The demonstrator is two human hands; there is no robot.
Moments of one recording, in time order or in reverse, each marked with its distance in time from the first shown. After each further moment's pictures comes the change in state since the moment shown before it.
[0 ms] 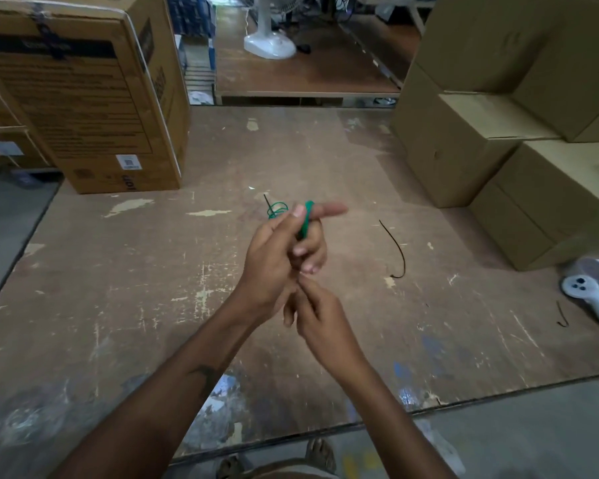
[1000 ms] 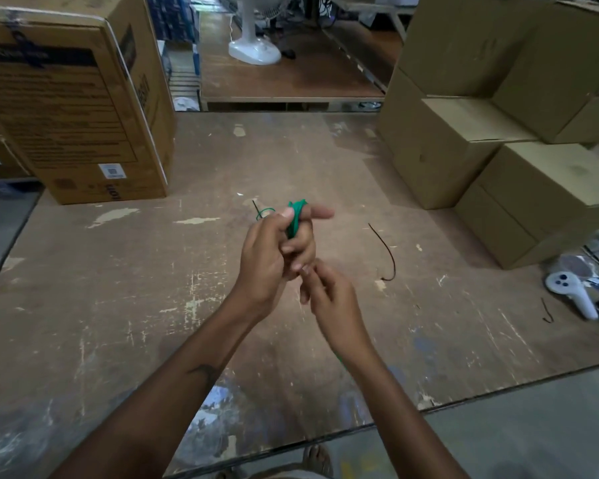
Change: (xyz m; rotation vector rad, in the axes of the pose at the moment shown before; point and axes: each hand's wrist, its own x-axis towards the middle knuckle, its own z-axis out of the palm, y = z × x) left_hand 0.016 -0.004 0.001 -0.019 -0.004 -0.009; right_hand 0.024 0.002 -0.021 0.089 0.166 0.018
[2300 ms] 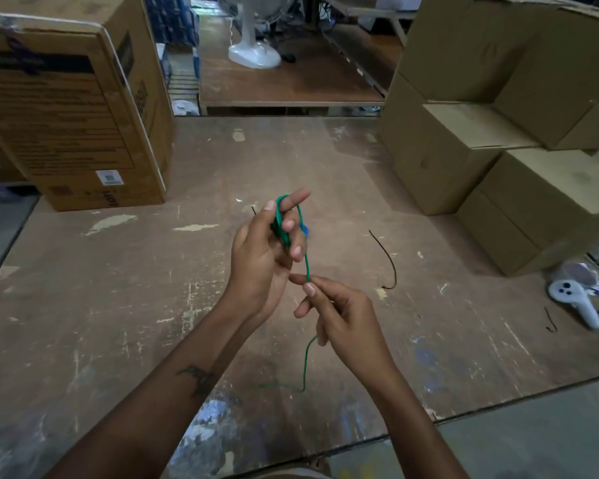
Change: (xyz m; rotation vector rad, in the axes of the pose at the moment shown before) left_hand 0.016 0.008 -0.004 -0.161 0.192 -0.073; right_hand -0.006 -0.009 -0.022 0.045 -0.064 0.023
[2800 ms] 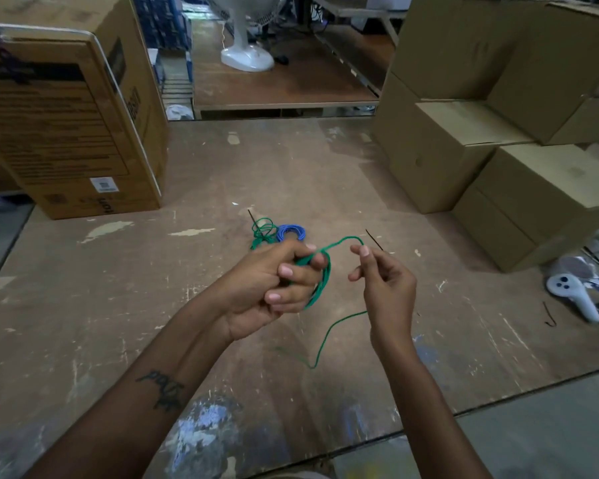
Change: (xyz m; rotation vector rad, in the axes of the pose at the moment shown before) left_hand -0.014 0.024 -0.001 0.002 -0.333 -0.707; right_hand 0.037 0.010 -0.033 0.113 0.598 0.074
